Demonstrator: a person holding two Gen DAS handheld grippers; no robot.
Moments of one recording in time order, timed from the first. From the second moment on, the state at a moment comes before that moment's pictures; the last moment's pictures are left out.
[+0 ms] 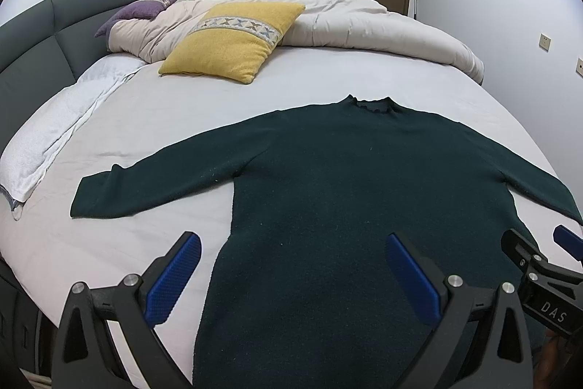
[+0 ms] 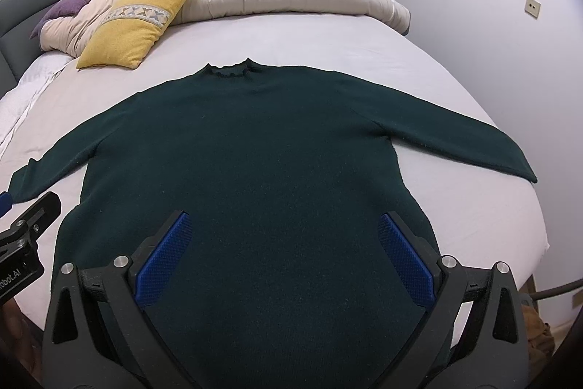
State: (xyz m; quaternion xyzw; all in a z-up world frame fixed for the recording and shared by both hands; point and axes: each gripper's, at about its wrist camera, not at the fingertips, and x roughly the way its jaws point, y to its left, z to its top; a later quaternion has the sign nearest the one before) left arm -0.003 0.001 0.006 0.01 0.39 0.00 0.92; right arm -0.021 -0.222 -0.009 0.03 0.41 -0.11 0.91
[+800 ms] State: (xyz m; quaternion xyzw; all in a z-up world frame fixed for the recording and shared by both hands) left arm -0.004 0.003 0.005 0.01 0.39 0.00 0.92; right arm -0.022 -0.221 -0.012 0.03 0.41 -0.11 0.91
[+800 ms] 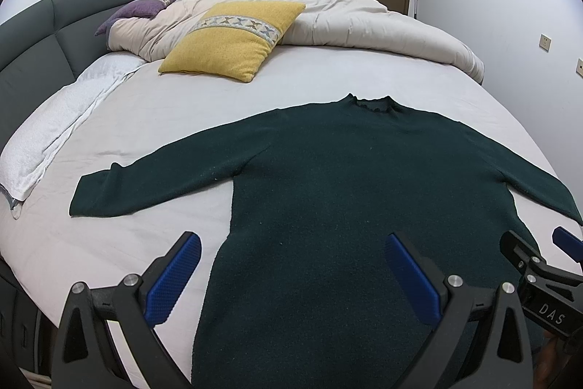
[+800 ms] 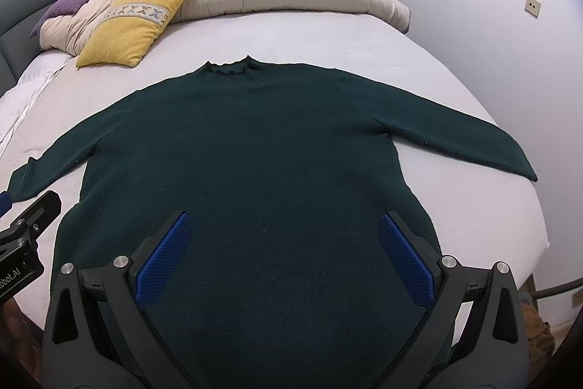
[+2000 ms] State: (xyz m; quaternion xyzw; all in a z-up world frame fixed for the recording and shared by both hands) left arm -0.005 0.002 0.002 0.00 0.39 0.00 0.92; right arm -0.017 -0.216 -0.017 0.03 0.42 -0.10 0.90
